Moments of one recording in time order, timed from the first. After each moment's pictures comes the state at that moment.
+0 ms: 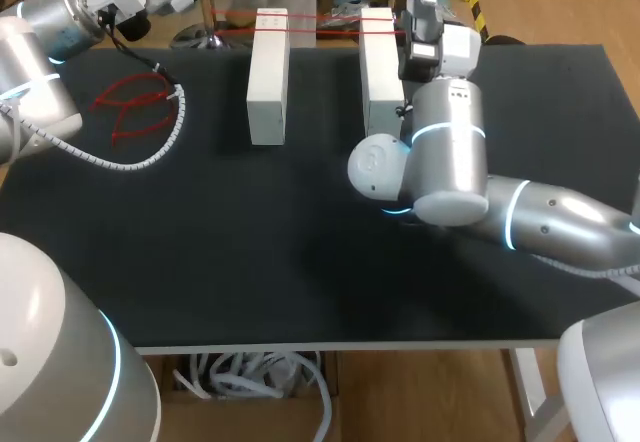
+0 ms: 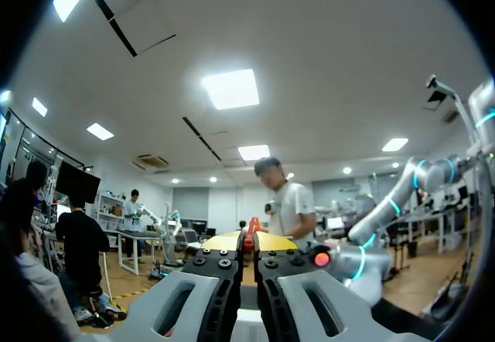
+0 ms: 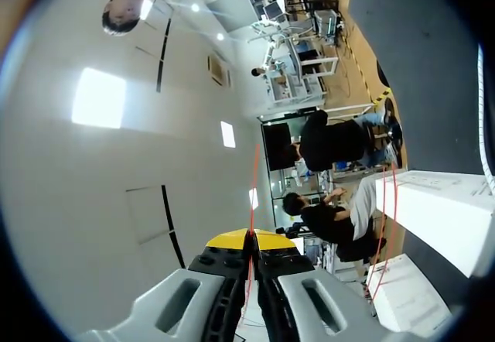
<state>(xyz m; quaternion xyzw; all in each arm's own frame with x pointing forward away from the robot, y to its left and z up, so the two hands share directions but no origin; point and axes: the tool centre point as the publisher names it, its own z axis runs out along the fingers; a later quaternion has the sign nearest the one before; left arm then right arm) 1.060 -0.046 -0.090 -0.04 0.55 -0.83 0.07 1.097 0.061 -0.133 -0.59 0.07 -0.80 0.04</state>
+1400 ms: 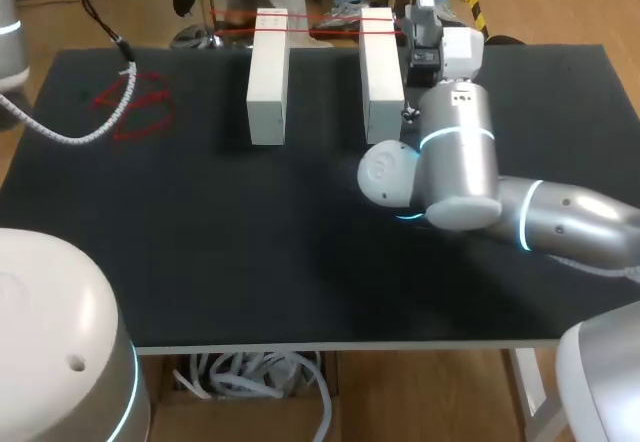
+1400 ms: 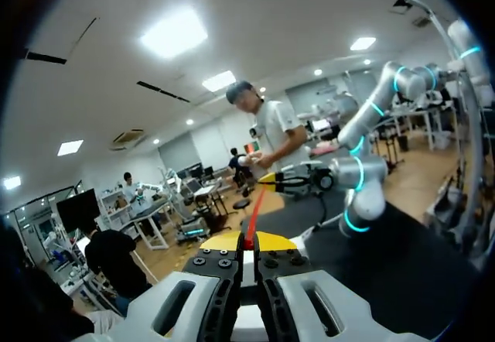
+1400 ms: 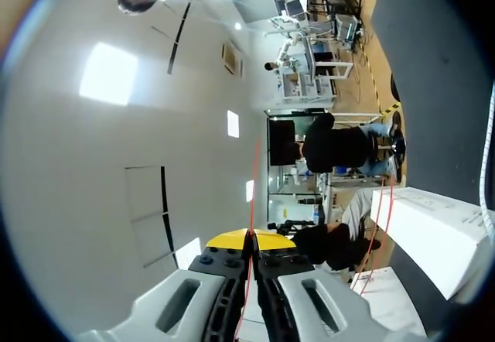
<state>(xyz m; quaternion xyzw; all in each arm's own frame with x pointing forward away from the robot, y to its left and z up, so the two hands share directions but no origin) 1.068 -0.034 -0.092 0.09 0.74 -0.65 0.18 1.088 0.065 -0.135 -0.59 0.01 -0.81 0.00</state>
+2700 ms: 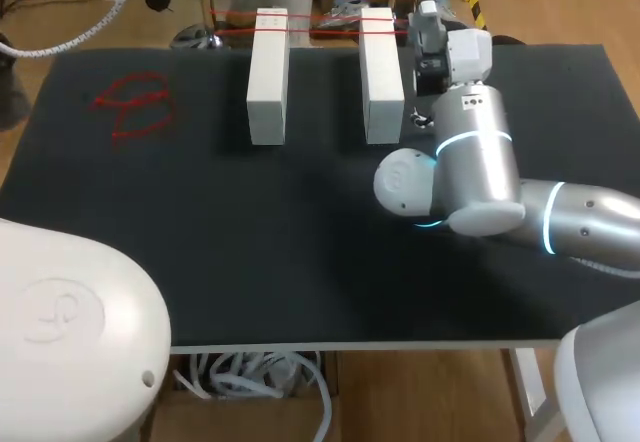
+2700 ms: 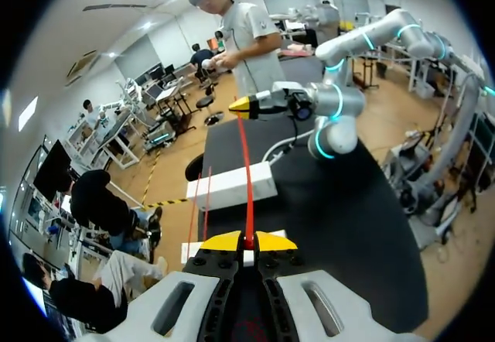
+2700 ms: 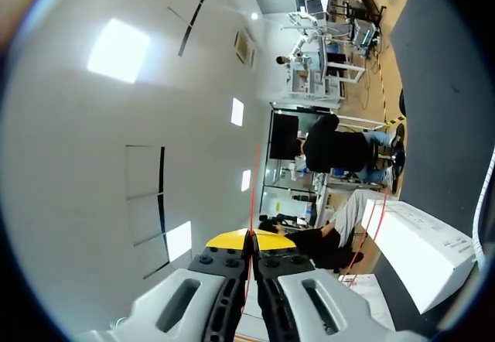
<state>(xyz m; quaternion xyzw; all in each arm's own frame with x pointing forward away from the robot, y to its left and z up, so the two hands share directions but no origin) 1.046 -0.042 -0.082 0.11 0.92 -0.36 0.12 1.074 0.063 -0.136 -0.59 -0.05 -0.80 -0.03</state>
